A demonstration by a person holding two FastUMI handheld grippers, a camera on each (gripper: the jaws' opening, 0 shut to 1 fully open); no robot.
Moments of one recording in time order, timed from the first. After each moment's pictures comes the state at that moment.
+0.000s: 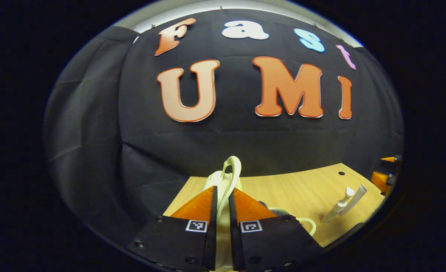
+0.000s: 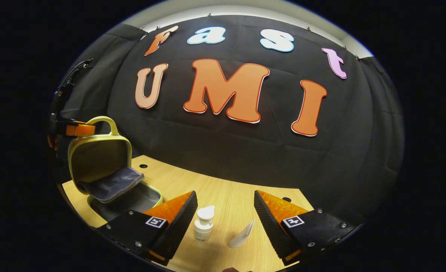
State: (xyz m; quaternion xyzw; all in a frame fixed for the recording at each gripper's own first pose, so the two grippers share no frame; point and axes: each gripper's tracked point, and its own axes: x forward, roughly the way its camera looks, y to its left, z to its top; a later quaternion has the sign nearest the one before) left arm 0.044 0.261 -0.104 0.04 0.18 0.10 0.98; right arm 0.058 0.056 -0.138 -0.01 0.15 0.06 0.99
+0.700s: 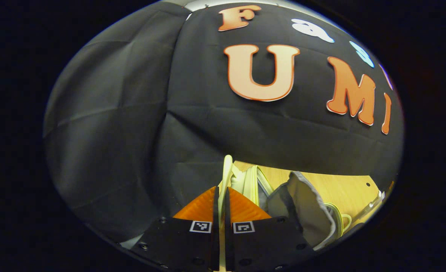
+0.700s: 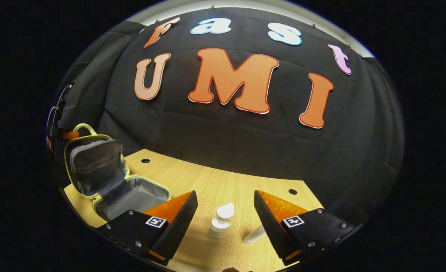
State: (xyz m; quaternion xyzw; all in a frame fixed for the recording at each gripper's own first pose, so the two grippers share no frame) left arm 0.015 0.462 -0.185 -0.05 0.23 0.21 0.95; right arm 0.061 0.100 -0.146 -0.01 0.19 0.05 0.98
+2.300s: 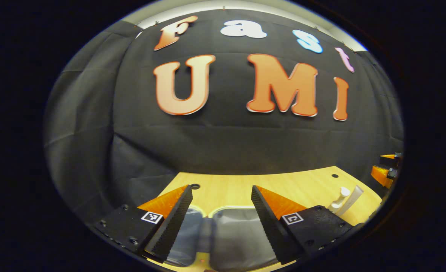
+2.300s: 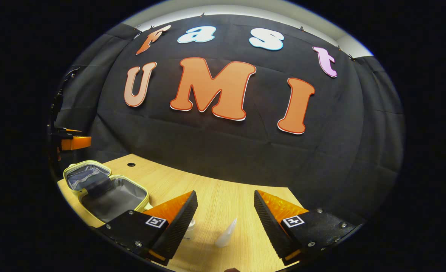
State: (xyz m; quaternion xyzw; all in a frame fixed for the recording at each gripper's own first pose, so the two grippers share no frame) left arm 0.053 0.165 -0.137 0.03 0.17 0.03 0.98; right arm 0.056 0.007 -0.147 -0.01 0.14 0.02 0.99
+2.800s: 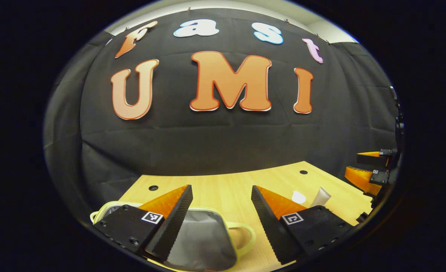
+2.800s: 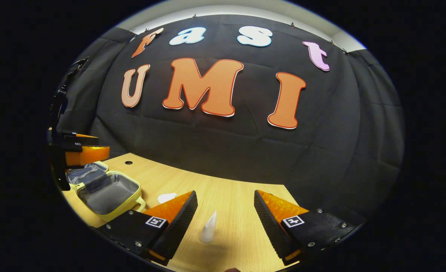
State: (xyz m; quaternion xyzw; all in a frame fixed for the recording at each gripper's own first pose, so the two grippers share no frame) left arm 0.062 0.012 -0.161 0.04 0.18 -0.06 0.98; right arm 0.048 -0.034 -0.169 0.01 0.15 0.03 0.99
